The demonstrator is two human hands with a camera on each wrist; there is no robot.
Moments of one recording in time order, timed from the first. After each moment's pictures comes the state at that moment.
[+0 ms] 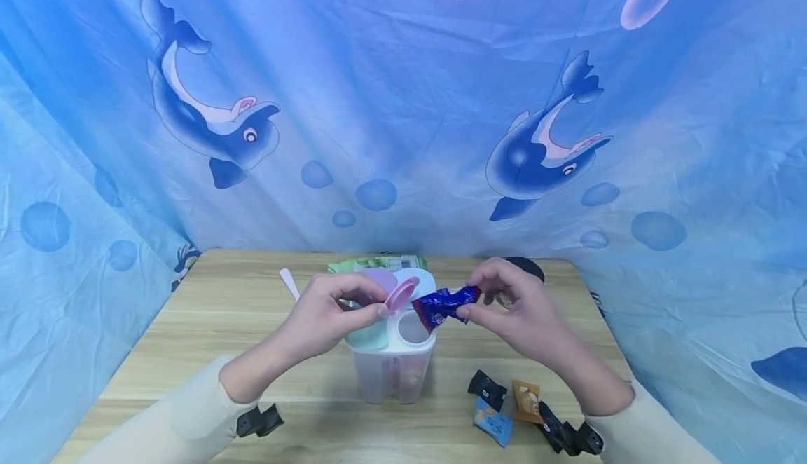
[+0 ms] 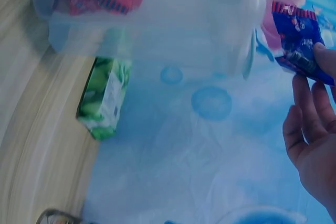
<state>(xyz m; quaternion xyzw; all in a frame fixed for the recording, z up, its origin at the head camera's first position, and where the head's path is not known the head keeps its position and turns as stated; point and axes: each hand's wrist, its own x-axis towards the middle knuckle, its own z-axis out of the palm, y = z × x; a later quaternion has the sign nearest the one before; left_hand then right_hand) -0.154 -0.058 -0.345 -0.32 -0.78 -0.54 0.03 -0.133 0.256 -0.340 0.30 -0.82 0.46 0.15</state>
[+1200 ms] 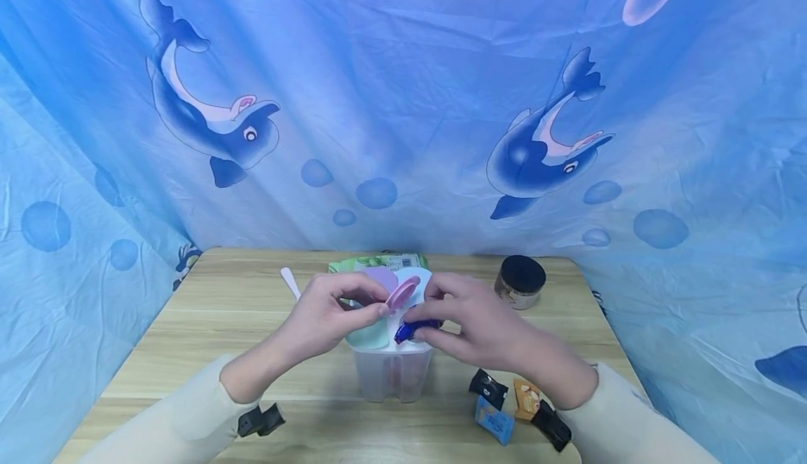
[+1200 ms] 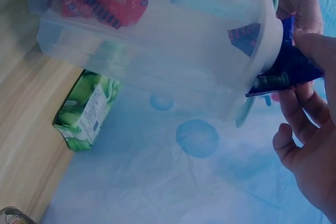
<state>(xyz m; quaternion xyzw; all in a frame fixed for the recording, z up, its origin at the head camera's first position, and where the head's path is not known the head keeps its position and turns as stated) -0.151 -0.056 -0.341 -0.33 -0.77 -0.54 0.04 -0.142 0.215 -0.337 0.48 -0.83 0.25 0.16</state>
